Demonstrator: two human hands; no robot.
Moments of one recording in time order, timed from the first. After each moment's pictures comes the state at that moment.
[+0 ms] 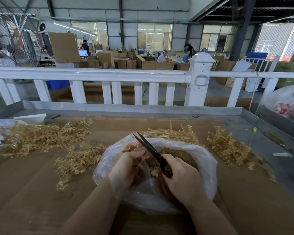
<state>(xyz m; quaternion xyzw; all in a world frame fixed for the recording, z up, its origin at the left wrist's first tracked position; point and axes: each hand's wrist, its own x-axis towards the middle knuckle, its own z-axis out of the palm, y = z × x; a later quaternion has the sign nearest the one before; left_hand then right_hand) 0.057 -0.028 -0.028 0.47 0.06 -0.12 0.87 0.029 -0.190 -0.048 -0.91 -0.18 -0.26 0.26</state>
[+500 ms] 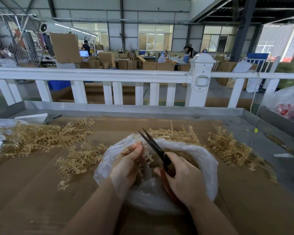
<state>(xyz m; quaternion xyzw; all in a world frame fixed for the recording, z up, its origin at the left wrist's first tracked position) 0.059 -0.030 -0.029 0.46 0.12 -0.06 0.88 0.030 -0.191 -0.053 -0.91 -0.15 -0.29 0.27</state>
